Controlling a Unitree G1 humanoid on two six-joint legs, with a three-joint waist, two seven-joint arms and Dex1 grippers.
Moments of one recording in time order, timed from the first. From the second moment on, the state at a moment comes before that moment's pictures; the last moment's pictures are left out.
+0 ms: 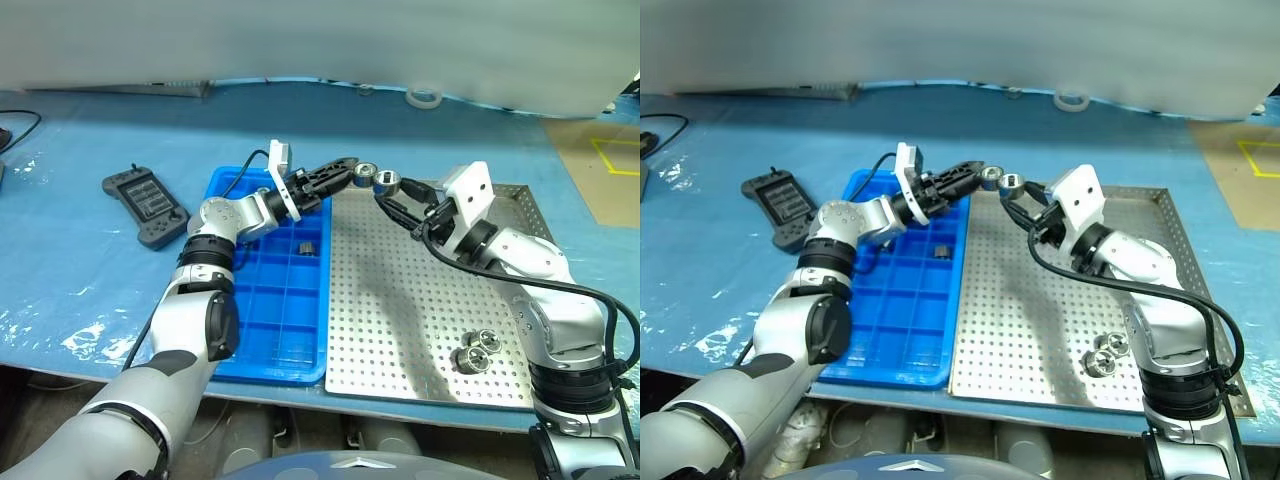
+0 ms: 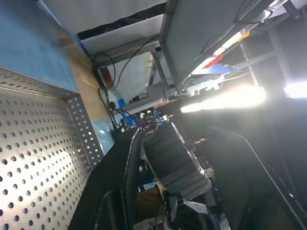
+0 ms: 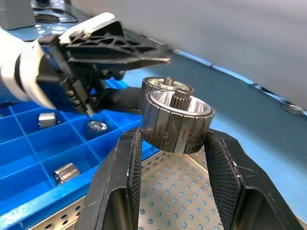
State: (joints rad) left arm -1.04 0.06 0.39 0.81 -0.77 1.06 -0.88; right arm -0.32 -0.51 -0.04 -0.49 0.30 0.58 0.57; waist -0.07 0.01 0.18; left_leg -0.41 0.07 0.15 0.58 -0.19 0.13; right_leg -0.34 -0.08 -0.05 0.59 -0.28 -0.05
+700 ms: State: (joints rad) left arm -1.02 0.05 0.38 0.79 -0.77 1.09 -0.87; right arm -0.32 -0.51 -0.02 -0.49 0.27 0.56 0.56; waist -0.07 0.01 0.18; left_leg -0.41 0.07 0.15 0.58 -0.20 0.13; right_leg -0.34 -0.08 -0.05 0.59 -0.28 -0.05
